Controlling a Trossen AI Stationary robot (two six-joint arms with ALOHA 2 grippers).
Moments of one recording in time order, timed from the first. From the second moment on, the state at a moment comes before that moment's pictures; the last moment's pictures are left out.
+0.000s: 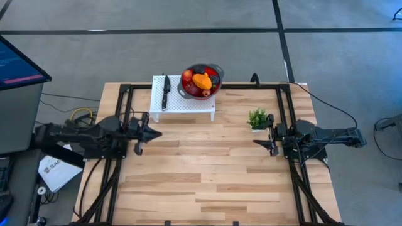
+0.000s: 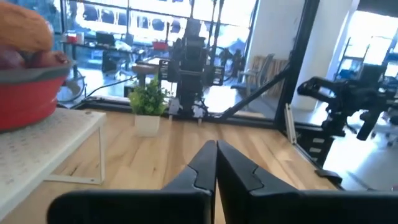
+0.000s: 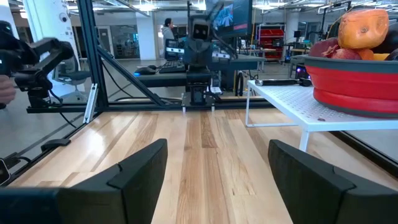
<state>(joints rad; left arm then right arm) 0.06 0.34 0.09 0.31 0.08 -0.12 0.04 0.01 0.01 0.02 0.05 0.02</state>
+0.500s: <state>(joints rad) 0.07 0.12 0.01 0.25 0.14 0.00 0.04 0.01 0.01 0.02 0.05 0.02</state>
